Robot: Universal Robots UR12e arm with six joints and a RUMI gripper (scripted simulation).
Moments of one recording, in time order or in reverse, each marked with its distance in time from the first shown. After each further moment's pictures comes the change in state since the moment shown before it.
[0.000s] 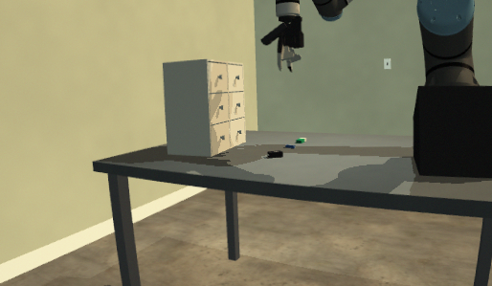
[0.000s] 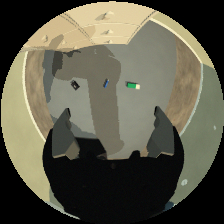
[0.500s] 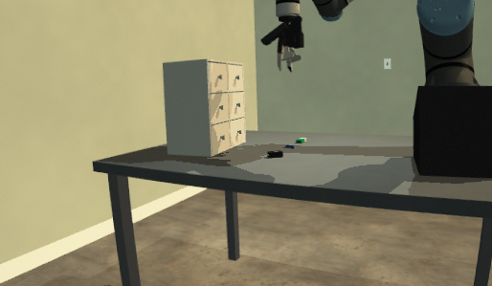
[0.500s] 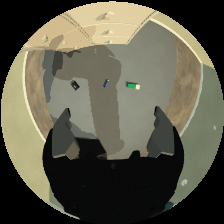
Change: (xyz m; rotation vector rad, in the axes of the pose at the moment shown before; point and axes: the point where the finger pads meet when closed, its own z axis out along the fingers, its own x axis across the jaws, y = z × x) arm 0.000 0.000 0.000 0.002 0.000 -0.001
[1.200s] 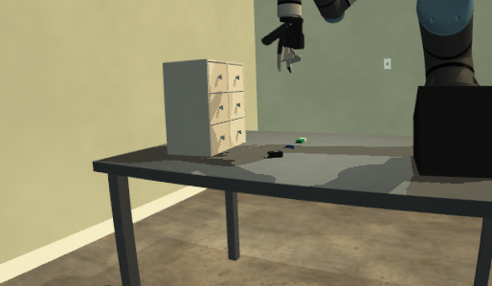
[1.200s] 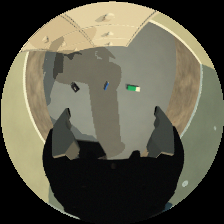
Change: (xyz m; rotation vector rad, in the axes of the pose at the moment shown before) arm 0.000 -0.002 0.003 0.034 0.000 0.000
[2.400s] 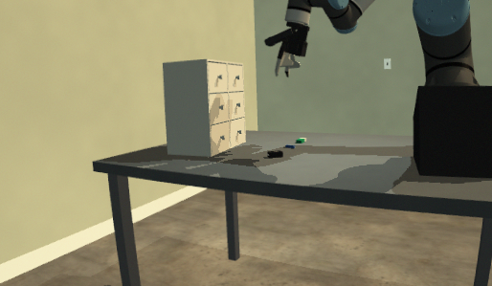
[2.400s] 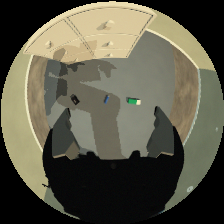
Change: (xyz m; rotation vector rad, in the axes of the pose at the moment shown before) arm 0.000 -0.013 0.017 0.194 0.000 0.000
